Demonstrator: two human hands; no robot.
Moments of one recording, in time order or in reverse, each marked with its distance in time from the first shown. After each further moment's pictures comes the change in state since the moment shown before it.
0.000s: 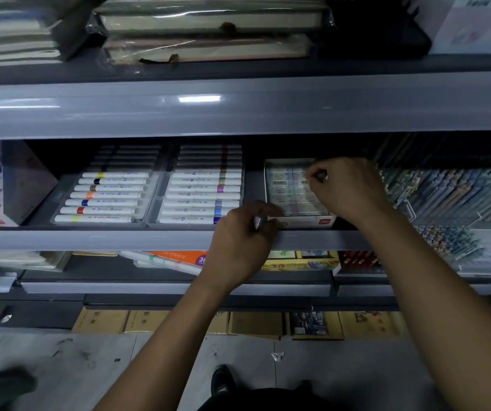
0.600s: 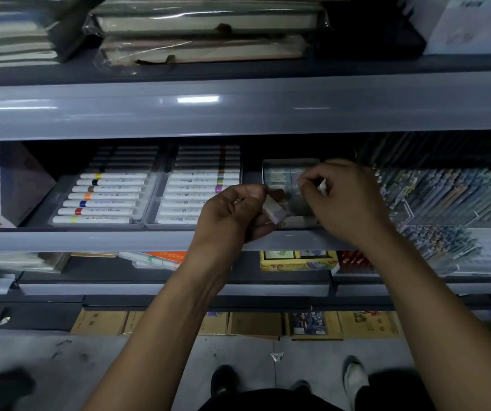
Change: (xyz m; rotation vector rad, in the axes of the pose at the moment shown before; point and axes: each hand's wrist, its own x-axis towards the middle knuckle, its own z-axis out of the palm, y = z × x) left_hand 0.000 0.020 -0.015 -0.875 -0.035 -0.206; right_hand -0.031 -0.011 -0.006 0.255 0.130 -0.120
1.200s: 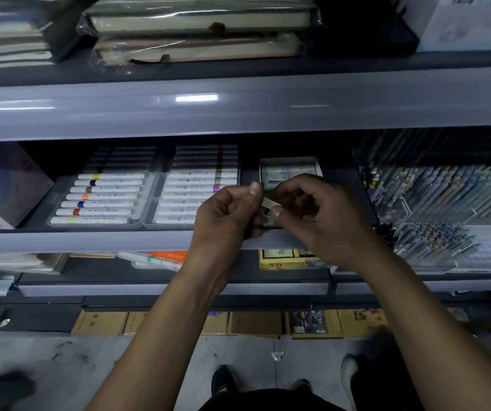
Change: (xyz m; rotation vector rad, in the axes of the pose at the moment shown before) left_hand -0.005 0.001 0.005 0.134 0.110 0.059; right_hand -0.027 -0.032 0.000 0.386 -0.209 0.002
